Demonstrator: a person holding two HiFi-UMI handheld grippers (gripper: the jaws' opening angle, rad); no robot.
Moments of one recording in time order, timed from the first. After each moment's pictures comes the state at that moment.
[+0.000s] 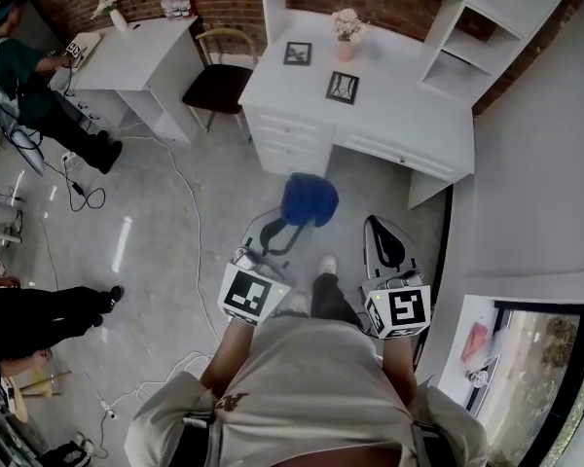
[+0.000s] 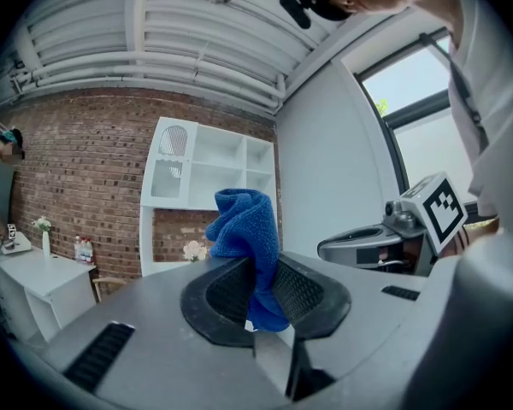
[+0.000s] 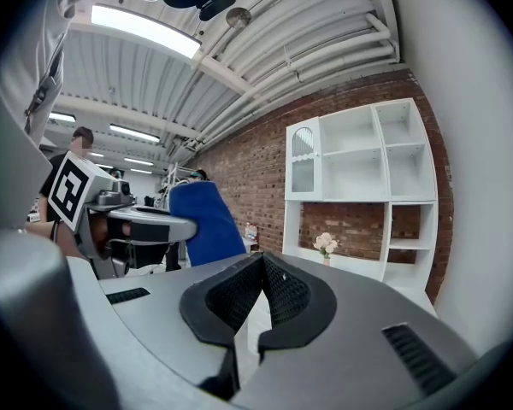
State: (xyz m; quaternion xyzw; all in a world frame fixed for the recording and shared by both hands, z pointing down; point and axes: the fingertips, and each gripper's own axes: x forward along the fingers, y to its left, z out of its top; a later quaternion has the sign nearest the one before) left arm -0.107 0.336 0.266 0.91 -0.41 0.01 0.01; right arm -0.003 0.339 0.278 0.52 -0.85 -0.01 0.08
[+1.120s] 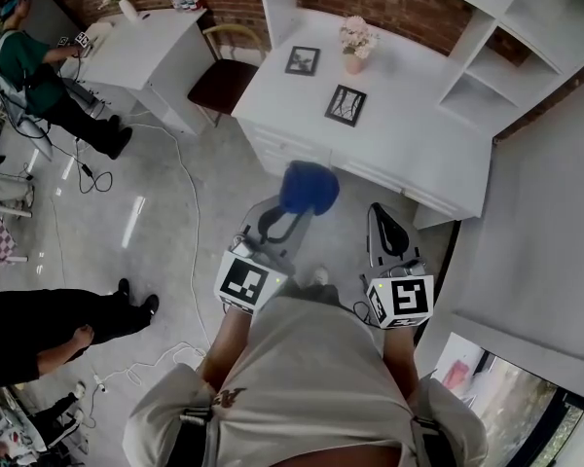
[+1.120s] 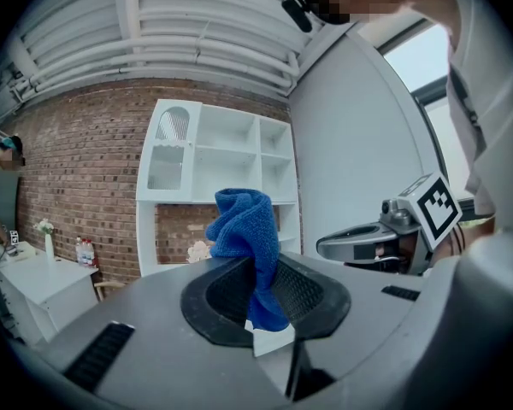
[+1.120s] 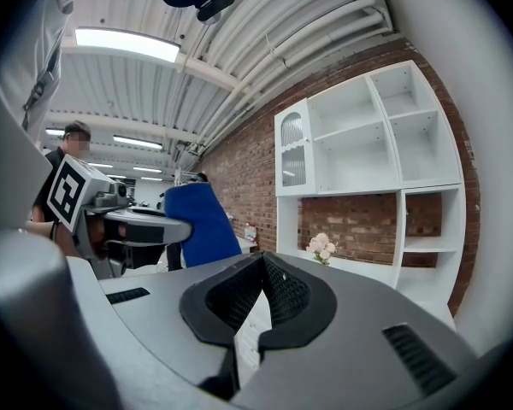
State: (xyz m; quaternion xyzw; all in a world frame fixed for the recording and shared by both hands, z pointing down) left arm -0.038 0.179 0.272 0.89 -0.46 0.04 0.02; right arm 0.071 0.167 0.286 0.48 -0.88 0.01 0.07
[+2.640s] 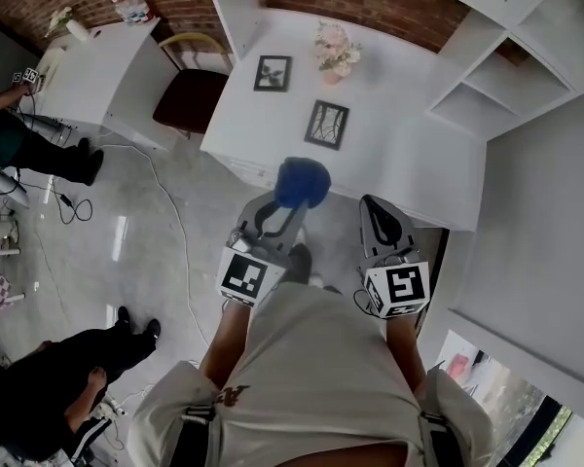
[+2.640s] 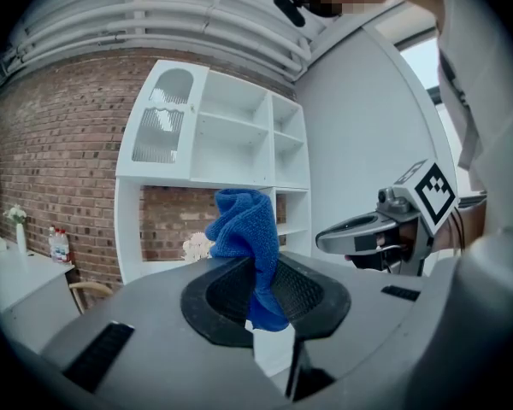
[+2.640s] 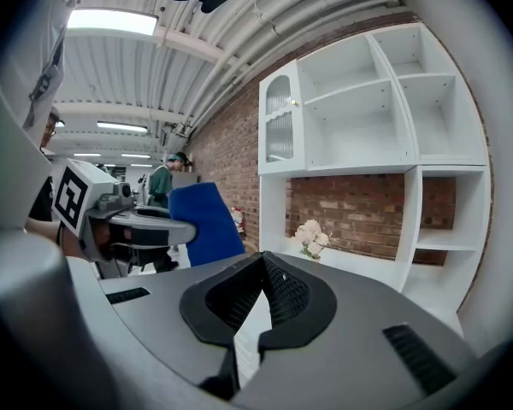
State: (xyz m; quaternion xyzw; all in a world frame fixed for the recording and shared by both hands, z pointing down) left arm -0.042 0.011 0.320 0.91 -0.42 0.06 0.04; right arm 0.063 0.009 0.326 0.49 -0.86 0.04 0.12
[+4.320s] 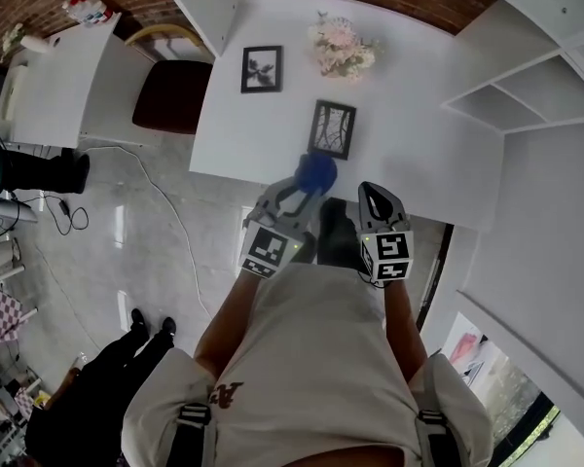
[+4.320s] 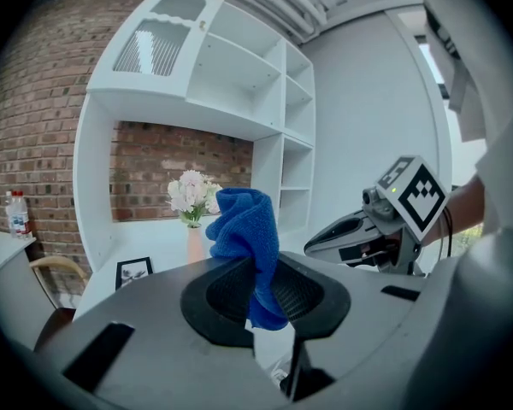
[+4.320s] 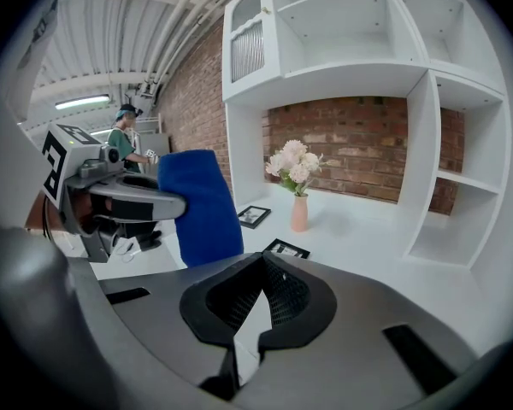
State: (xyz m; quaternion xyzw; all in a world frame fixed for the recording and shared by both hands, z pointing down) left arm -0.025 -0.120 0.463 0.93 -0.33 0.14 0.09; right arm 0.072 -0.116 0.500 0.53 -0.80 0.15 0.23
